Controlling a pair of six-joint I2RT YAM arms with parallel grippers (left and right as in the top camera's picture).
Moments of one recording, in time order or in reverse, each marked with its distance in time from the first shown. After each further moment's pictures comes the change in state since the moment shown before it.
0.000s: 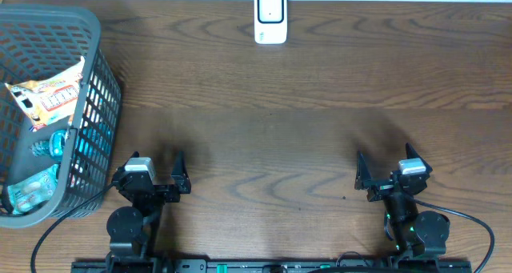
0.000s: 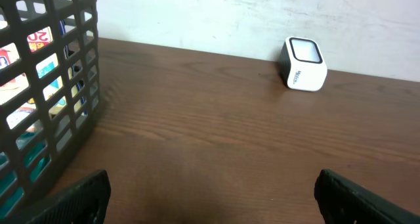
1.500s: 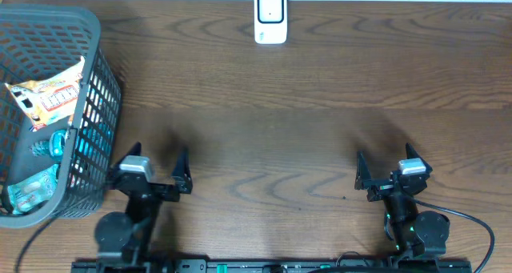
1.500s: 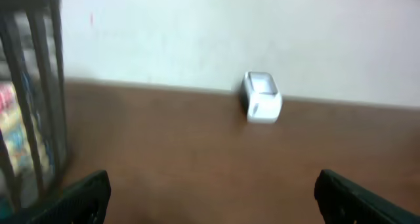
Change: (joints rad) left arm 0.000 0.063 0.142 0.035 0.113 -0.005; right arm 0.000 0.000 0.000 0.000 0.000 0.000
